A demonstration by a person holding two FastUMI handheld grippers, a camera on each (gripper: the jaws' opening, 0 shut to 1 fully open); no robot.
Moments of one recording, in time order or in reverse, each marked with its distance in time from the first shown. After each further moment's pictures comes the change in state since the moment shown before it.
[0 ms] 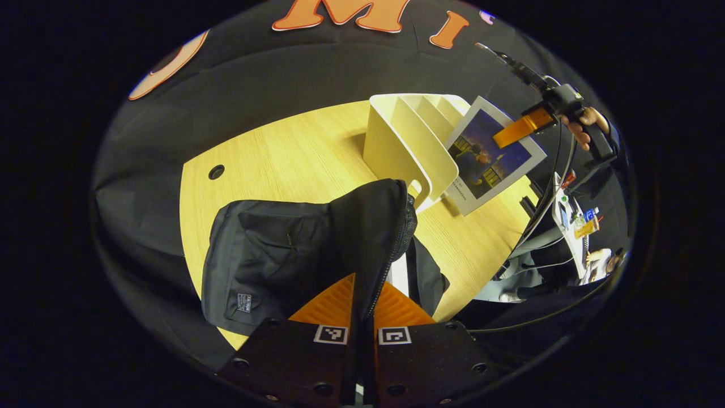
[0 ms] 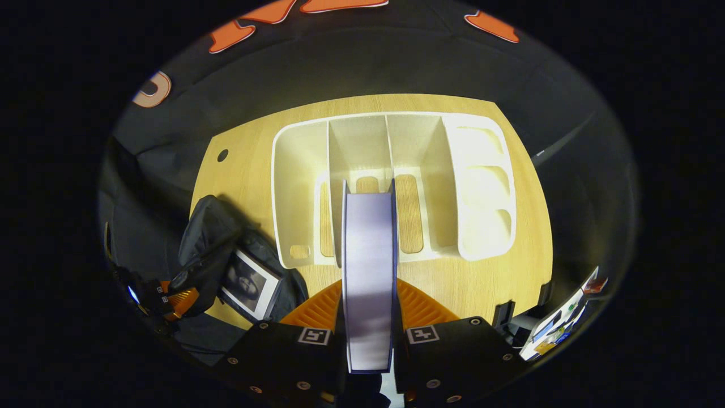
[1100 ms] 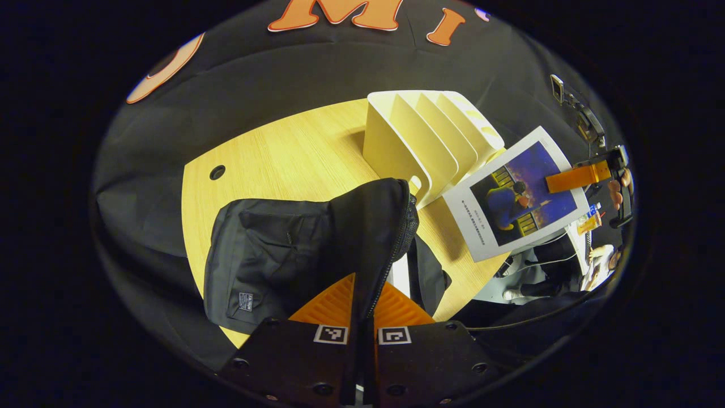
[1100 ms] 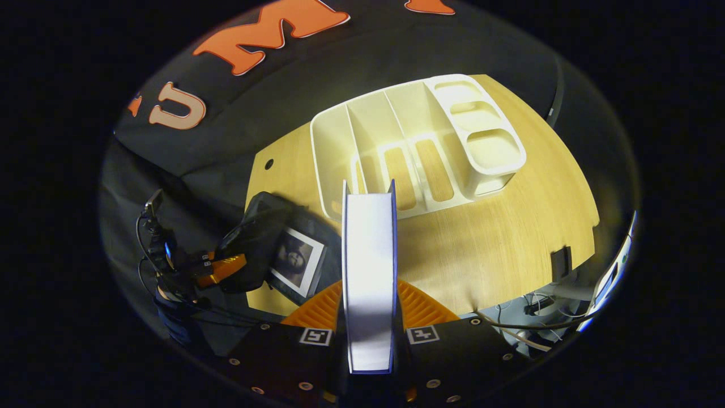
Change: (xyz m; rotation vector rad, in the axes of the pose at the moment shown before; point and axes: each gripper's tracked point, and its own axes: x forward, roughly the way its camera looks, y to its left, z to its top) left arm 0.000 0.000 -0.001 0.009 0.008 0.028; right arm -0.037 0.032 -0.104 0.153 -0.086 0.307
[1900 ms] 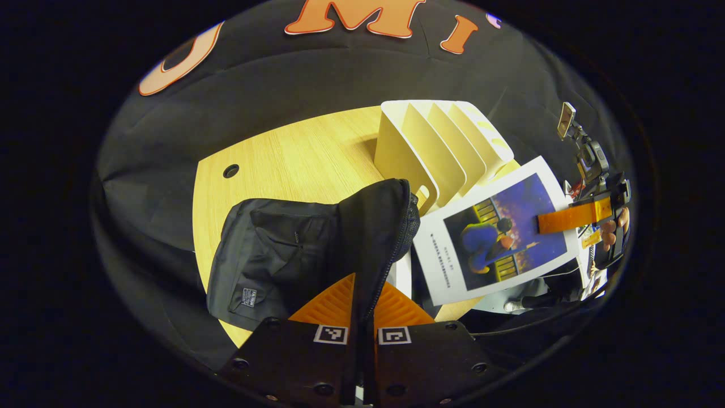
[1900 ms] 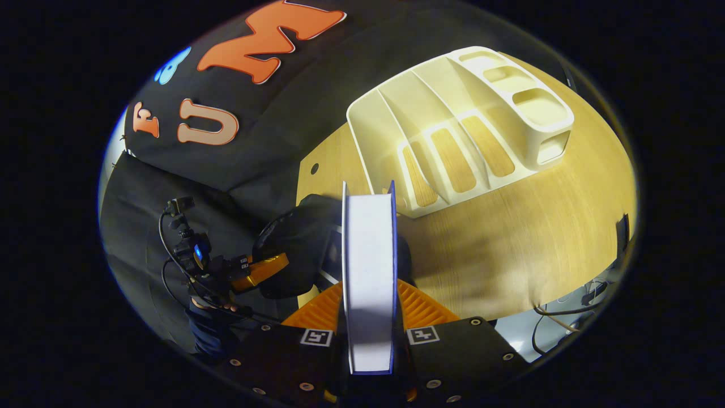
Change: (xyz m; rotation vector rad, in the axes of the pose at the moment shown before) left arm -0.009 0.002 0.004 -0.050 -0.042 0.051; right arm 0.047 0.054 -0.030 0.117 0.010 0.286
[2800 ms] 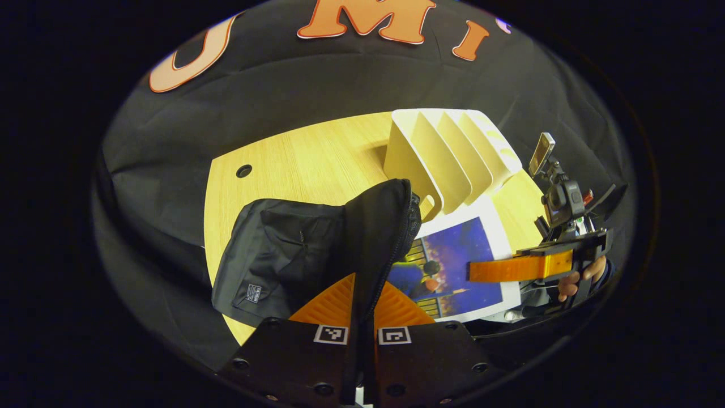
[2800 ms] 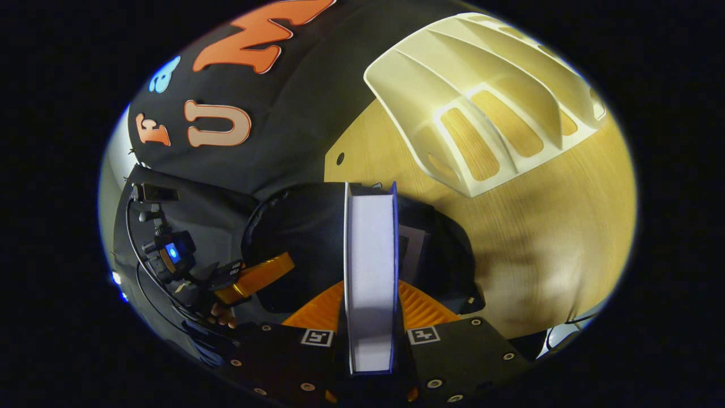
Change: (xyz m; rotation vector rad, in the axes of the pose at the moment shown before) left arm -0.014 -0.001 0.010 -0.052 -0.013 0.048; right arm 0.097 0.042 -0.024 0.068 -0.040 0.195
